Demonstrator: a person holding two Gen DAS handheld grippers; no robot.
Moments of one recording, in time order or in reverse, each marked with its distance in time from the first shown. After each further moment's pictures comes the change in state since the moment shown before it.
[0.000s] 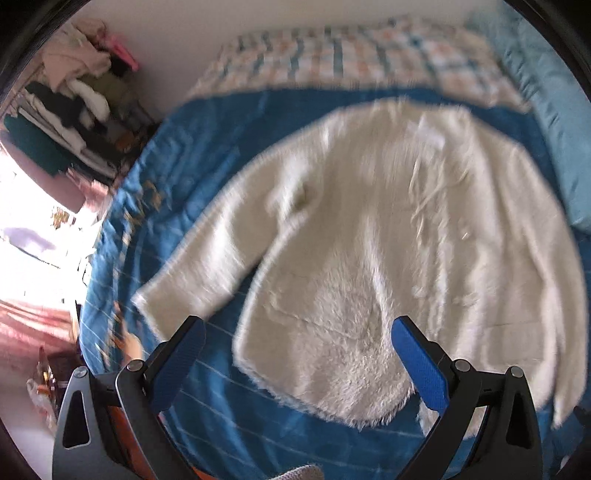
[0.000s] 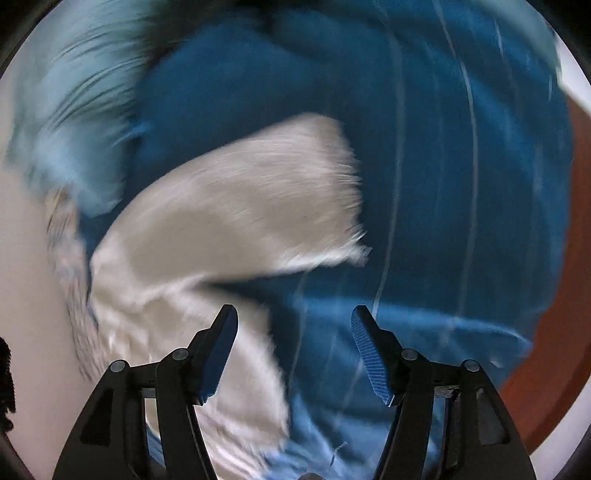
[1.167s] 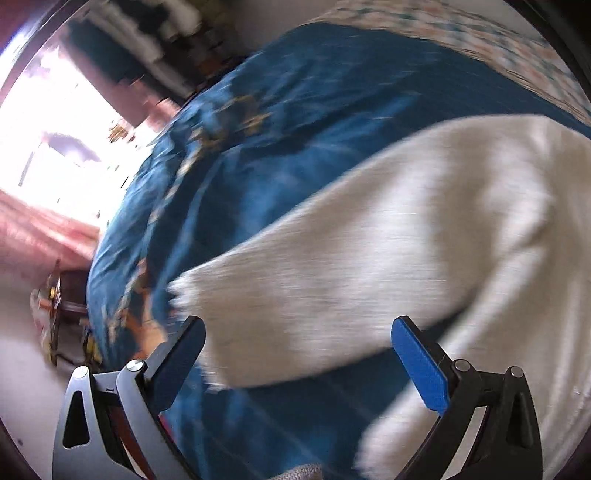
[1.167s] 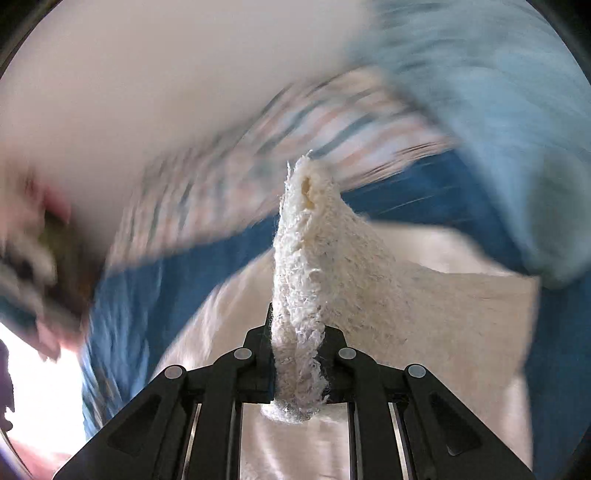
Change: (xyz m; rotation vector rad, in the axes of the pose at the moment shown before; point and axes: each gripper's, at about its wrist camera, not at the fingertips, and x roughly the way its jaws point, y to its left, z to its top) left arm 0.150 0.173 0.011 -0.345 0.116 0.195; right arm 0.192 0.543 -0.395 -1.440 -0.053 0.132
